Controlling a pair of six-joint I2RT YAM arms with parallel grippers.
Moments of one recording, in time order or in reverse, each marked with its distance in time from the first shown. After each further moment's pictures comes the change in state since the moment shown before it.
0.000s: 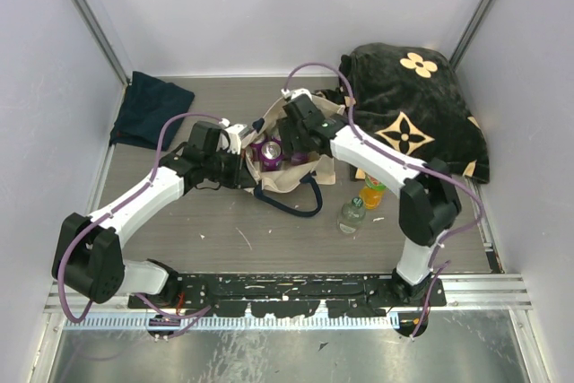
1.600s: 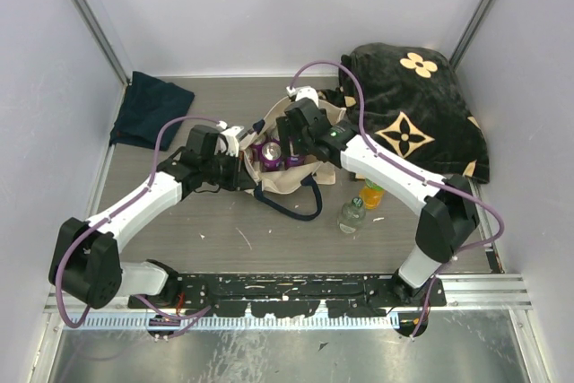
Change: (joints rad) left arm 0.000 -0.035 -0.056 0.060 0.011 -0.027; right arm 0.082 -0.188 -0.072 0.007 0.086 0.090
